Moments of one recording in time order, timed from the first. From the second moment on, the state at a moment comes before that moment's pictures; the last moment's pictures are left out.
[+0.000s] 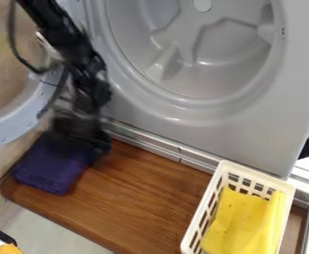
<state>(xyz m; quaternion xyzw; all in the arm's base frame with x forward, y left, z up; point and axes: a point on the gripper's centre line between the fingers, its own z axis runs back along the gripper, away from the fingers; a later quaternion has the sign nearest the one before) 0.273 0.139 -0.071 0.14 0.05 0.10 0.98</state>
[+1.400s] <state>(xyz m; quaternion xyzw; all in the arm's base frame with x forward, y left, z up) 0.280 -0.063 -0.072 0.00 -0.06 0.01 1.00</state>
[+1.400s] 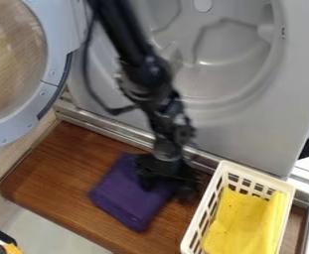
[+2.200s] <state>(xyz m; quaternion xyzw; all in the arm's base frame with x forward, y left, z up) 0.270 -0.076 -0.038 0.05 -0.02 0.06 1.00</state>
